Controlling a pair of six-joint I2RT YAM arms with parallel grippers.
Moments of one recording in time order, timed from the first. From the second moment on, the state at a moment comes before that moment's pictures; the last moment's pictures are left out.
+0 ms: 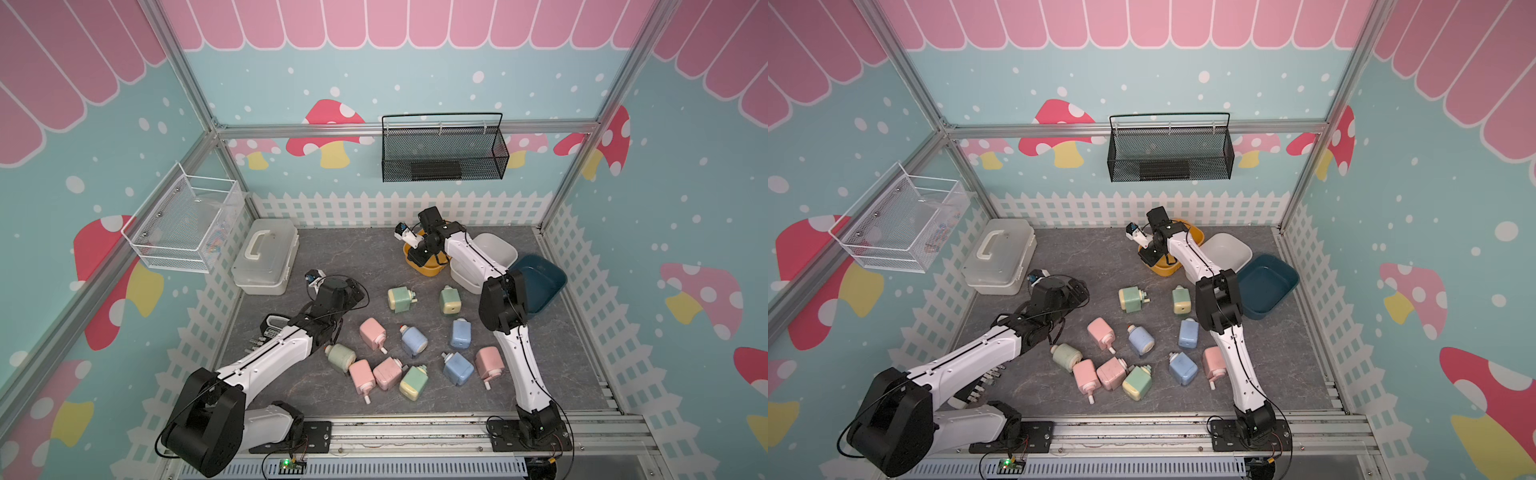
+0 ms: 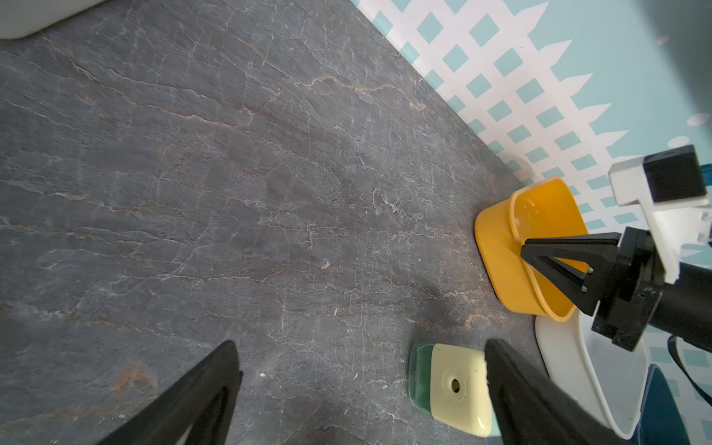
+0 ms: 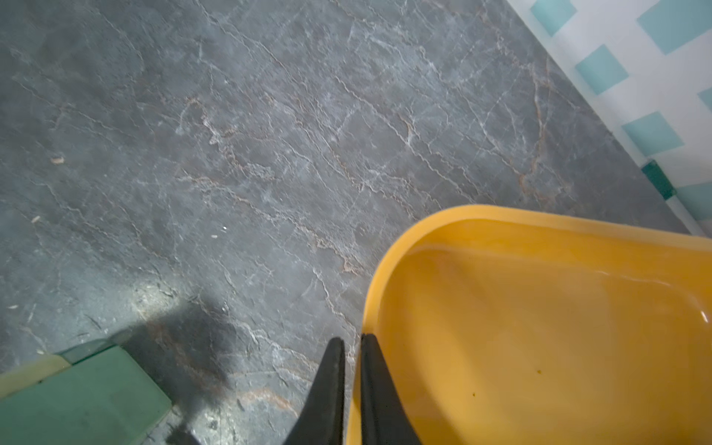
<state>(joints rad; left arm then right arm) -0.43 1.26 0.68 -0.06 -0.28 -0.92 0.43 2.48 2.34 -0.88 -0.26 -0.47</state>
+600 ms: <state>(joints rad) -0.42 1.27 0.68 -0.07 -0.27 -0.88 0.50 2.50 2.39 -0.86 -0.11 -0.31</state>
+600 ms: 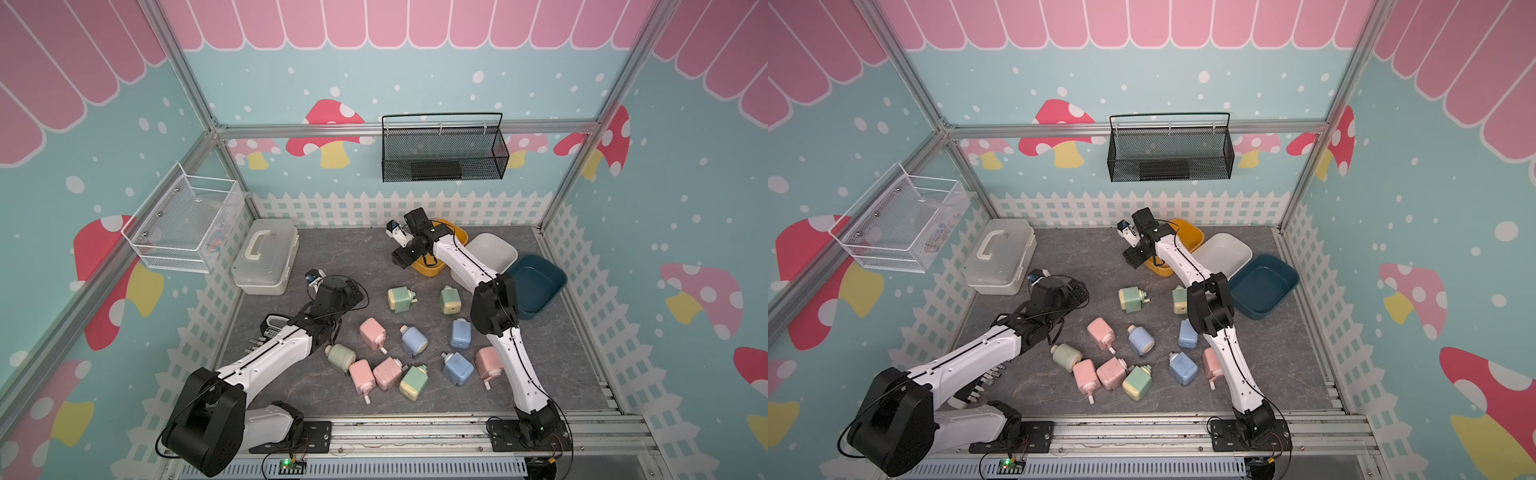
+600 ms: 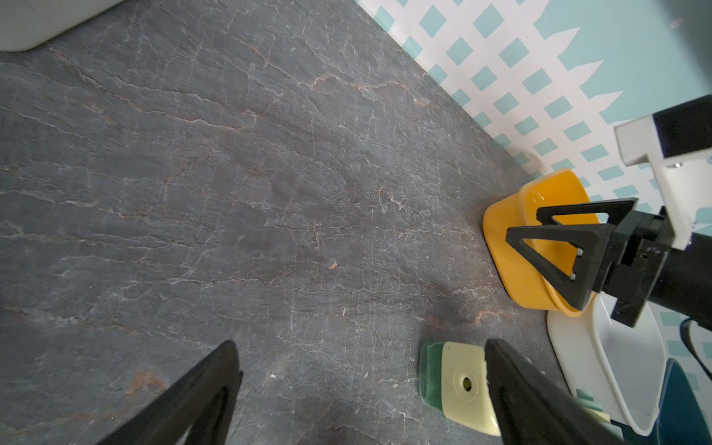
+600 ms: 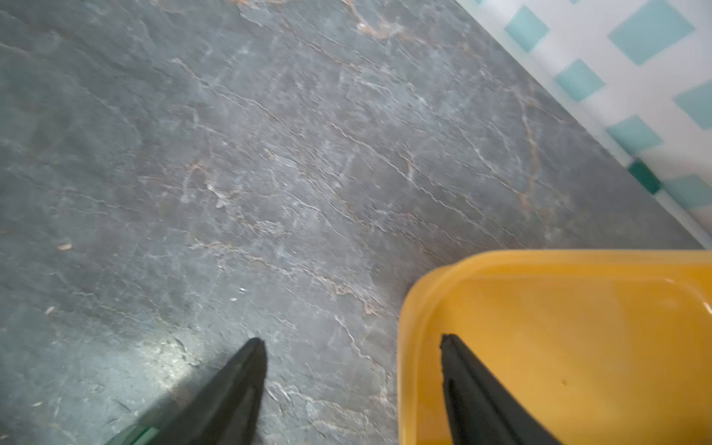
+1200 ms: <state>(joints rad) -0.42 1.27 0.68 -0.08 -0.26 -0.88 0.49 2.50 2.34 -0.93 -0.14 -0.23</state>
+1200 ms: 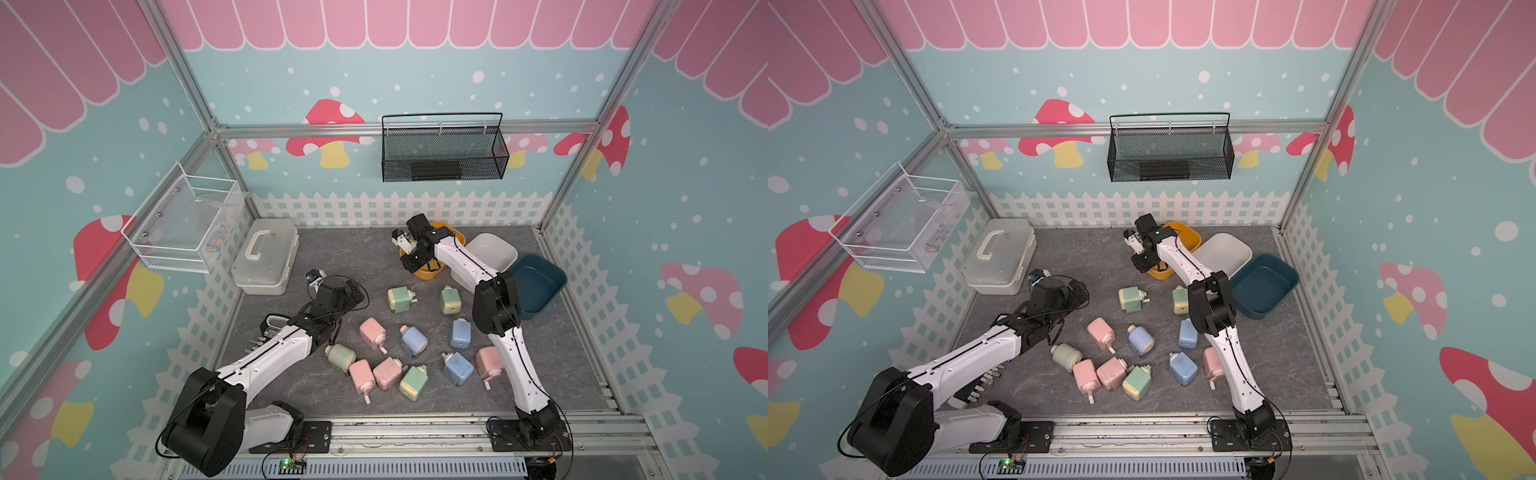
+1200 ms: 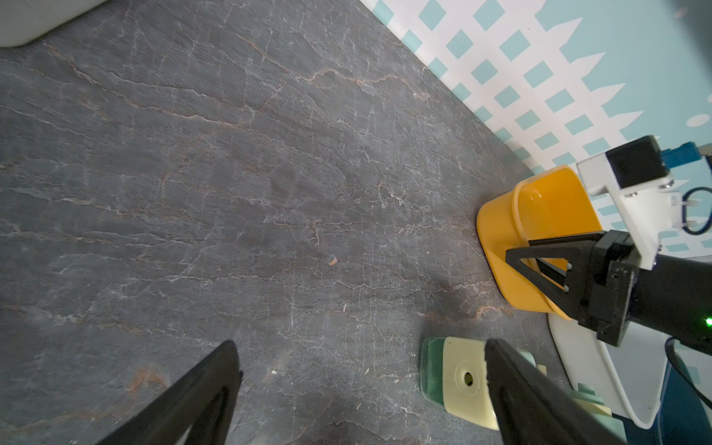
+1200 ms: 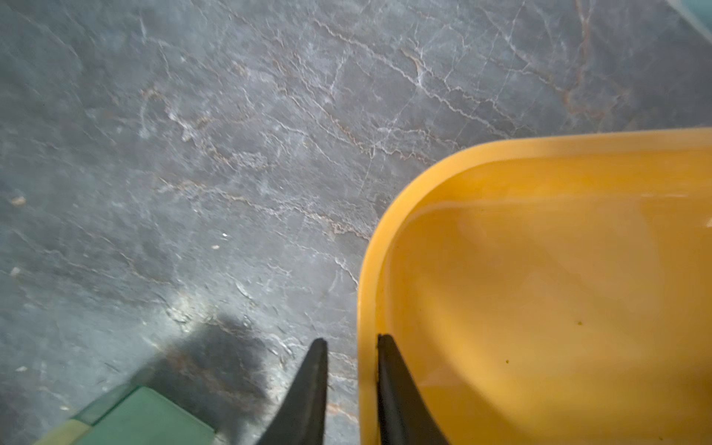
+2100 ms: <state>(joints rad) -0.35 1.27 0.68 -0.09 -0.21 -0.86 0.70 2.62 2.45 -0.60 -0.28 0.21</state>
